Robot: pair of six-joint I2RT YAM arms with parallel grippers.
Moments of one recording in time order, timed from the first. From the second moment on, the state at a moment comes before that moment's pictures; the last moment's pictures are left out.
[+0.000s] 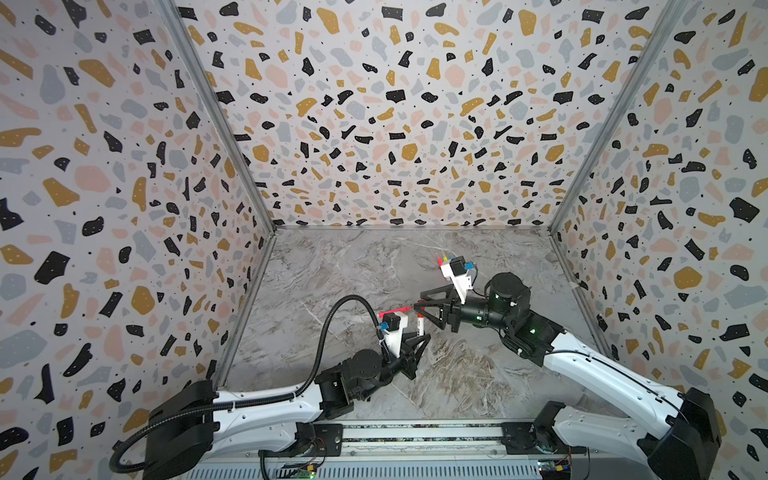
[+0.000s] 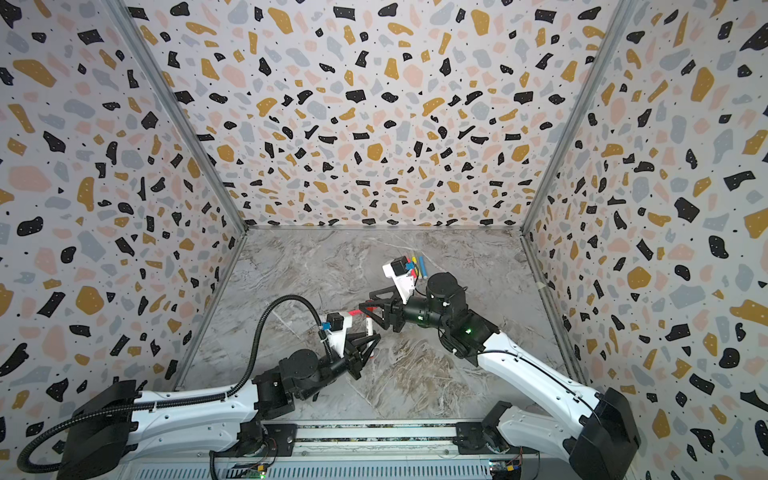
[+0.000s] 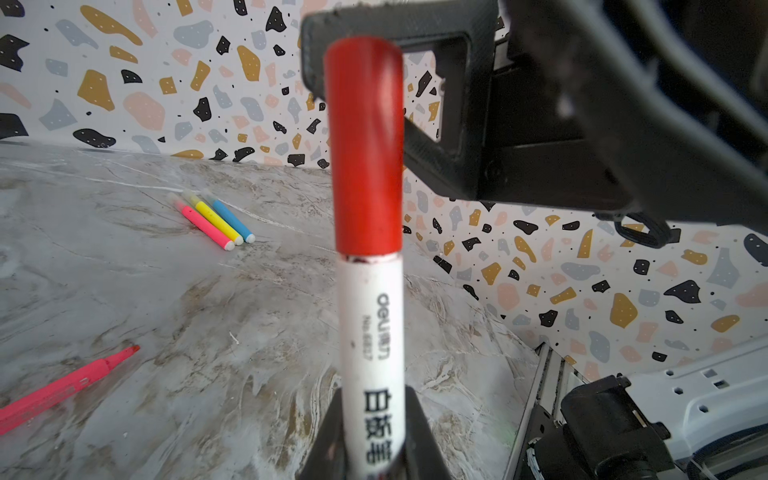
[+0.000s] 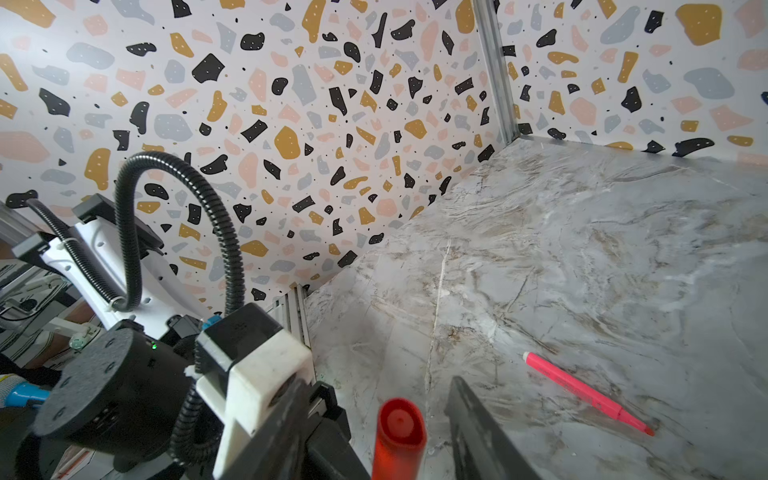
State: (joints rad) left arm -1.18 1.03 0.37 0.58 -0.27 -0.48; right arm 0.76 1.11 0.86 0.10 -0.54 0.38
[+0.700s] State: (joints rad) left arm -1.18 1.03 0.37 0.56 -0.27 -0.48; right arm 0.77 1.14 0.87 0.08 -0.53 0.38
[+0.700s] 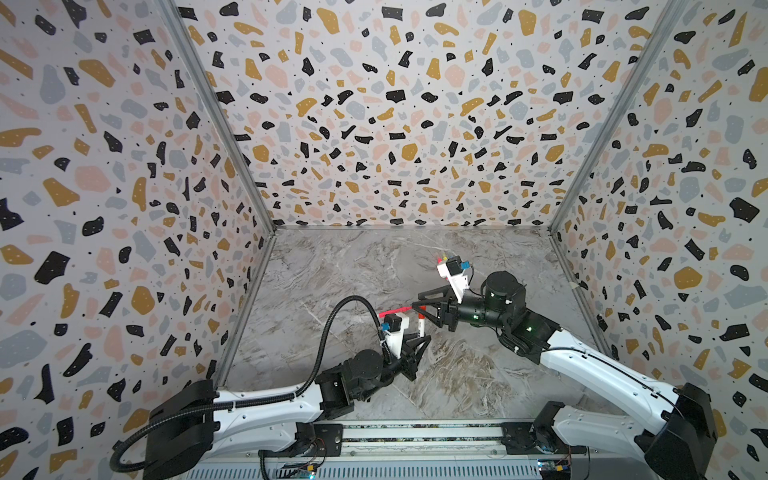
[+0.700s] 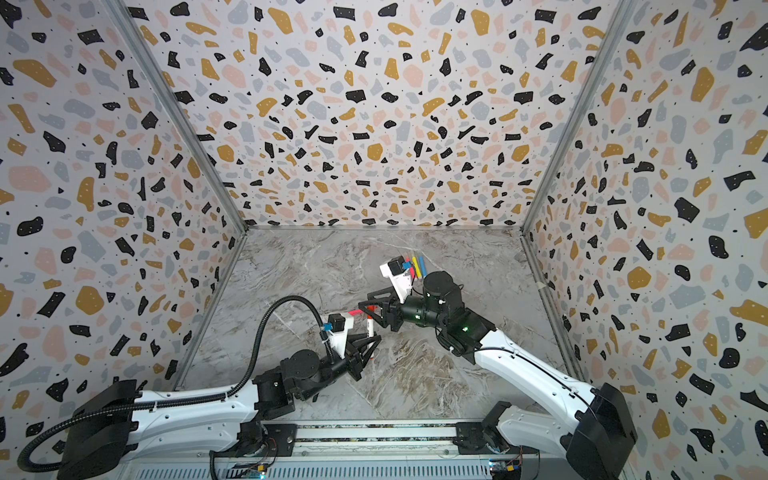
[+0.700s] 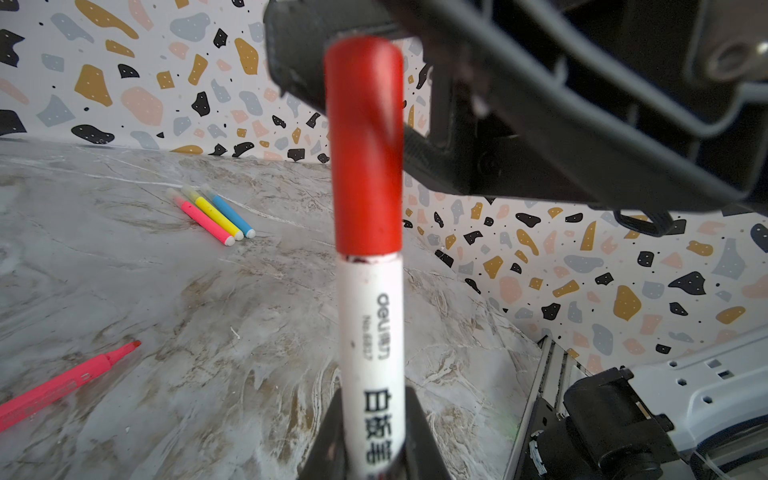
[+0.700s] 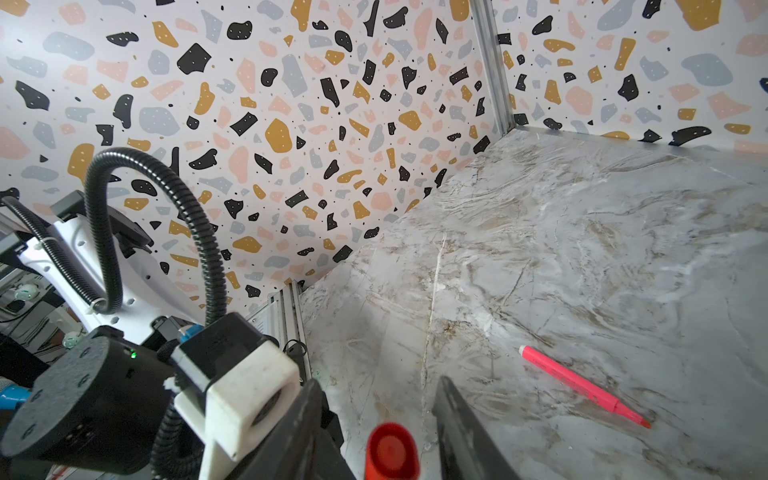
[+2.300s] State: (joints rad) left arm -1.00 0.96 0.41 0.27 0.11 -0.44; right arm 0.92 1.09 0.54 0.49 -0.24 0.47
